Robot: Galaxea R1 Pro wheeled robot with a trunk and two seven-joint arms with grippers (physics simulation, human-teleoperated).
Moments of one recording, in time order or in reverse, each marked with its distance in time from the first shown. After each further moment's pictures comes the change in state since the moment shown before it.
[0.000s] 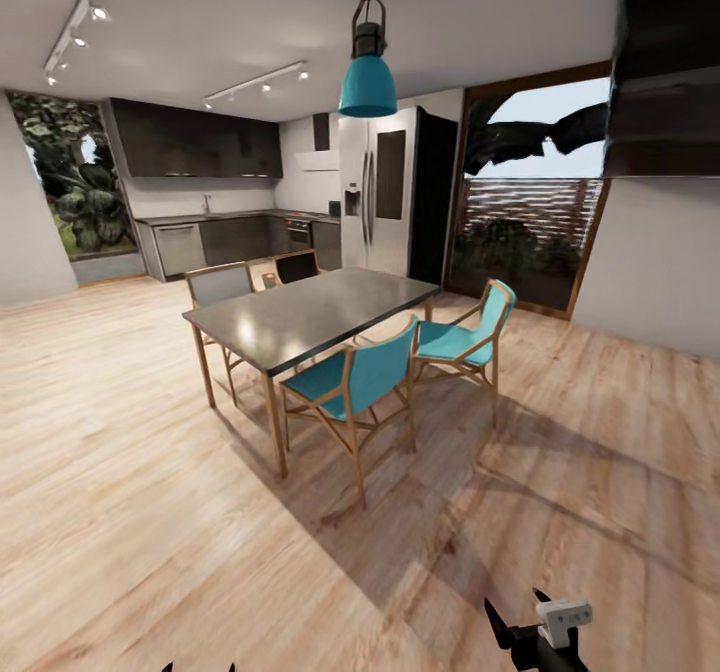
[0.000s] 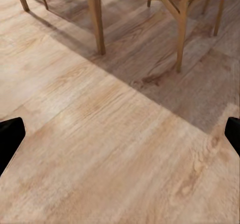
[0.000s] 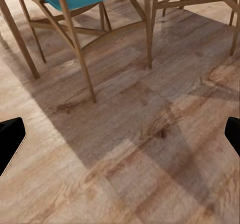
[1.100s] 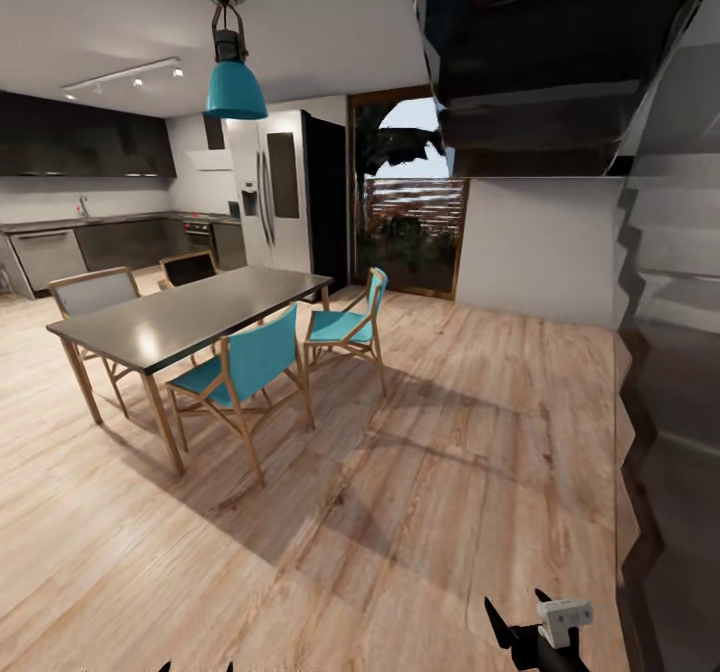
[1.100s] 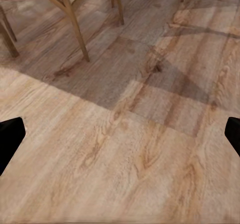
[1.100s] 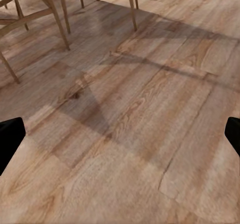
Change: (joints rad) left arm 0.000 0.000 0.007 -0.002 0.001 -0.002 0.000; right arm 0.000 0.000 -0.001 -0.001 0.000 0.000 -0.001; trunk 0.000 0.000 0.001
